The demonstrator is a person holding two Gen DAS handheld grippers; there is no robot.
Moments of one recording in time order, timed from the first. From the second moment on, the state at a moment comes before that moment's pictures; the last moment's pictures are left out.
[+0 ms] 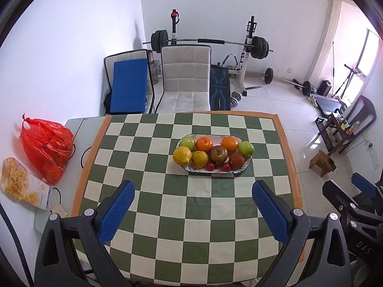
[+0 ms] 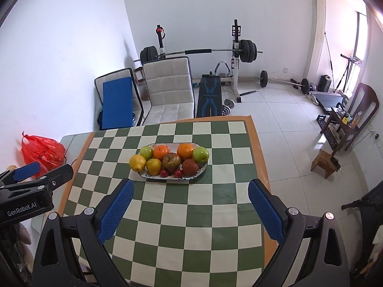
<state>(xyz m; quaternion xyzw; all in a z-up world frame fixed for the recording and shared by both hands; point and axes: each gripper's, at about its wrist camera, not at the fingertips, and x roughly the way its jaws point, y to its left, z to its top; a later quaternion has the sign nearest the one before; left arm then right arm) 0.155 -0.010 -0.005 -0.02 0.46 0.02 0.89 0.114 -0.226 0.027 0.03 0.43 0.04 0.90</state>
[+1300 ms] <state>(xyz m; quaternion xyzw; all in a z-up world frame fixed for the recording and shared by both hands) 0.186 -0.018 -0.032 -0.01 0.45 0.03 0.89 0.171 -0.228 -0.007 0.02 0.43 0.02 0.90</state>
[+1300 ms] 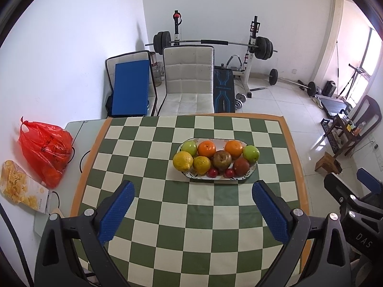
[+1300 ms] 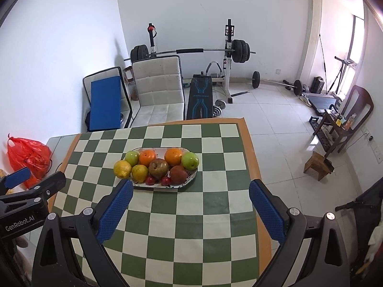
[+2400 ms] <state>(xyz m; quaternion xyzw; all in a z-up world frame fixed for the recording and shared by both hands) 0.251 -0.008 -0.101 0.00 0.50 0.05 0.86 0.248 -0.216 -0.090 0.00 0.48 0.01 0.88</state>
